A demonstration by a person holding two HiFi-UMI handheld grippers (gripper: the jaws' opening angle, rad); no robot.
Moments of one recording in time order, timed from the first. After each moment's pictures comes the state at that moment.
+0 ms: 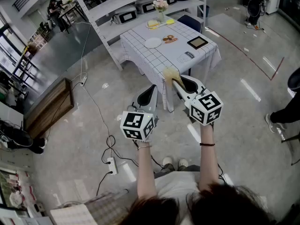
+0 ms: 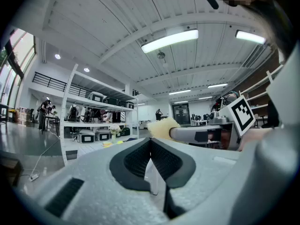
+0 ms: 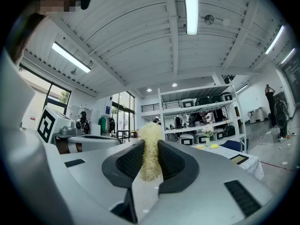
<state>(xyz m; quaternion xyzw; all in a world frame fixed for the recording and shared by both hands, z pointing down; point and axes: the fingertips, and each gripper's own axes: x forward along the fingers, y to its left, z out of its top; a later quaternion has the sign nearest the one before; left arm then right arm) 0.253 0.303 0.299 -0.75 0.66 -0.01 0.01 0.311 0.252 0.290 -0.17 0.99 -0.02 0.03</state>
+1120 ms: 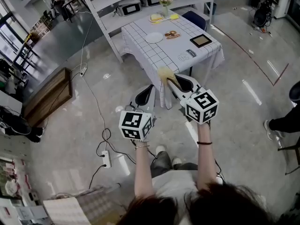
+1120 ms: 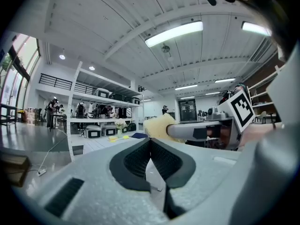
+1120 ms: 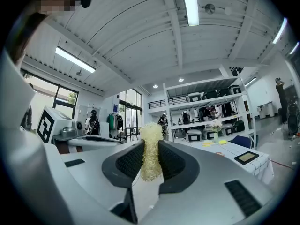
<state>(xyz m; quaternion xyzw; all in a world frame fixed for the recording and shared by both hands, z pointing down) 0.255 0.274 0.327 -0.72 0.69 -0.03 -0.01 0.299 0.225 0.313 -0.12 0.99 -0.03 0.01</state>
